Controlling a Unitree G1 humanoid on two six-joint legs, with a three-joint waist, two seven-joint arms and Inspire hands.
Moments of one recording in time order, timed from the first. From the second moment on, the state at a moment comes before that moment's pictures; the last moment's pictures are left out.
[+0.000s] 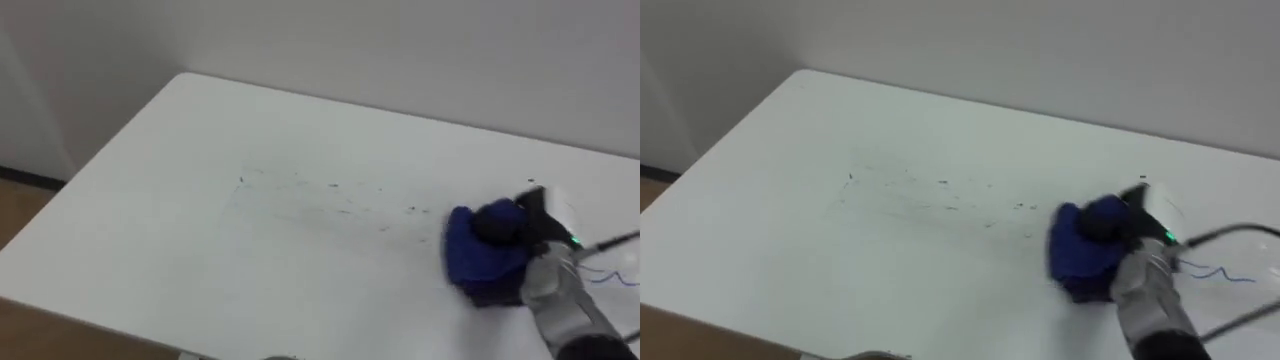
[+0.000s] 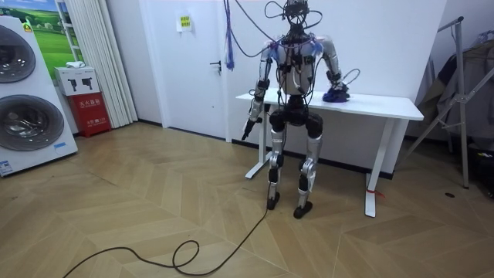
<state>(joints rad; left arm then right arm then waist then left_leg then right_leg) 0.32 0.21 0.13 0.92 0.36 0.14 0.15 -0.41 -0.28 0.24 0.71 -0.59 0.12 -0.25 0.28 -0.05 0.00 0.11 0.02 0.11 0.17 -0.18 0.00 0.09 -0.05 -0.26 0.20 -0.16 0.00</state>
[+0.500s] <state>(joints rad) 0.42 0.22 0.18 0.88 0.35 0.12 0.14 -0.05 -0.30 0.01 0.76 -0.52 -0.18 -0.43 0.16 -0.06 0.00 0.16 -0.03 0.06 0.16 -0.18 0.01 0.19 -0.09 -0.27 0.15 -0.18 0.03</state>
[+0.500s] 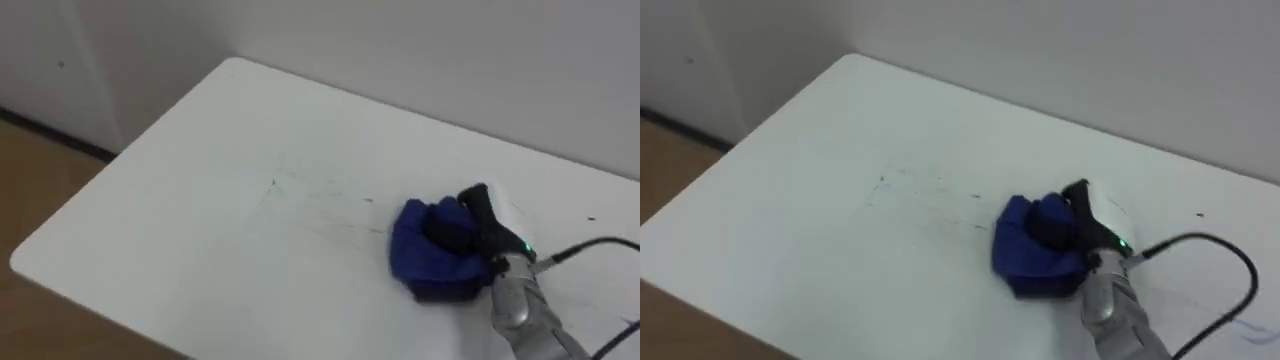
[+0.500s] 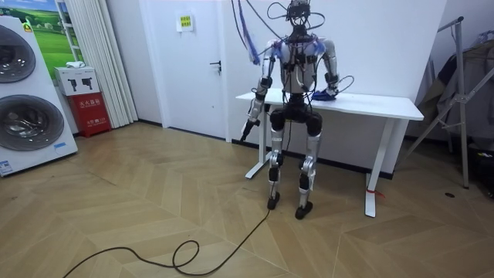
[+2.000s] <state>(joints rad) 0.29 0.36 0.18 0.88 0.30 0.07 0.17 -0.07 -0.39 -0.06 0.87 -0.36 -0.08 -0.42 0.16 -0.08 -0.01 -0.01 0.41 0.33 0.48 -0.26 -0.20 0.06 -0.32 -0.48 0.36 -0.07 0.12</state>
